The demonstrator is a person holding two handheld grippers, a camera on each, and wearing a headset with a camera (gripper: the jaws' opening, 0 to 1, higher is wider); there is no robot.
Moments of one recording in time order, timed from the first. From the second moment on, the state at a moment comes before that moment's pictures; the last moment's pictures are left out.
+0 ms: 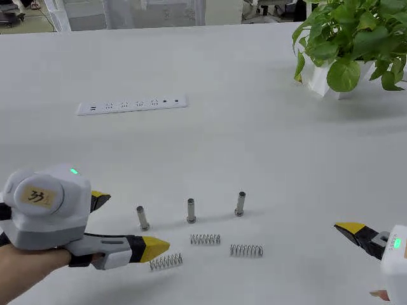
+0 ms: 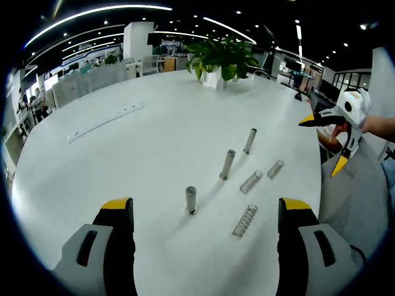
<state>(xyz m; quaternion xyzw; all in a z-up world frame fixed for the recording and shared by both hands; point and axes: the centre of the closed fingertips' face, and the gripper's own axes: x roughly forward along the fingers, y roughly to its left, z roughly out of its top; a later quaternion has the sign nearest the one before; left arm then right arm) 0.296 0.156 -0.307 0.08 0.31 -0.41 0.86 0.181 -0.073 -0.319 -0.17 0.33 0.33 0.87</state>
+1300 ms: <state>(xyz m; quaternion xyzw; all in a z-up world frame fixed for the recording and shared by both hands) 0.241 0.159 -0.302 0.11 0.26 -0.44 0.85 0.191 -0.082 -0.315 -0.20 0.33 0.35 0.85</state>
